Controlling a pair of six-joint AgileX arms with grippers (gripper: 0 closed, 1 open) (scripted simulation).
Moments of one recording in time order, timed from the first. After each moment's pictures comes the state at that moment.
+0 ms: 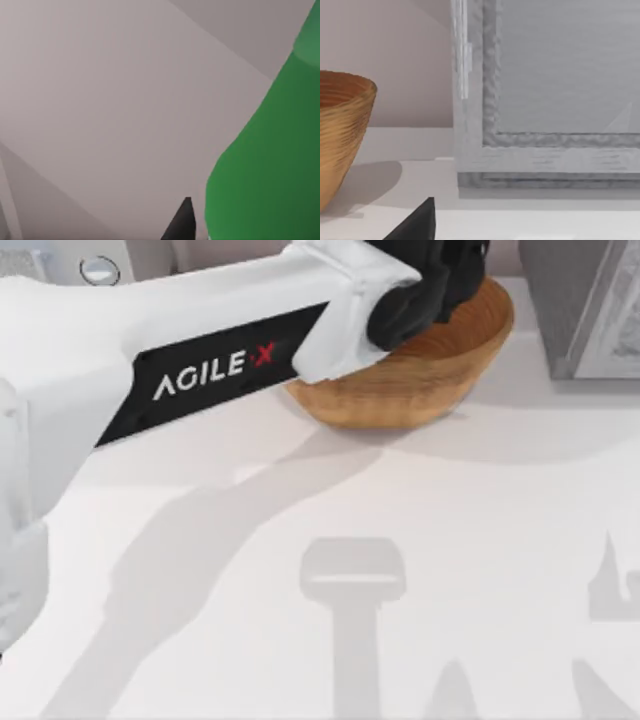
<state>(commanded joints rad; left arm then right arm) -0.80 2.11 1.78 0.20 -0.79 -0.08 0.00 0.00 0.00 0.00 0.00 0.00</state>
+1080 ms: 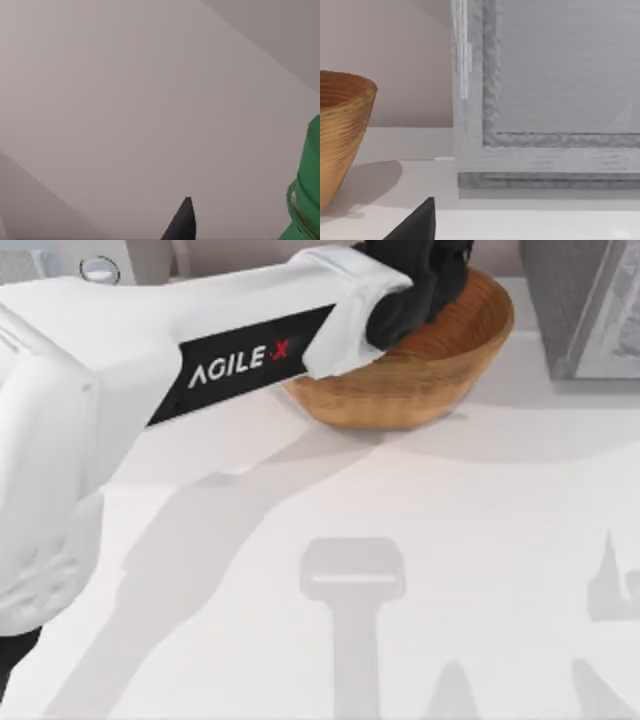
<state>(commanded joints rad) -0.75 2.22 1.84 0.25 -0.74 -0.07 0.00 0.00 0.00 0.00 0.00 0.00</state>
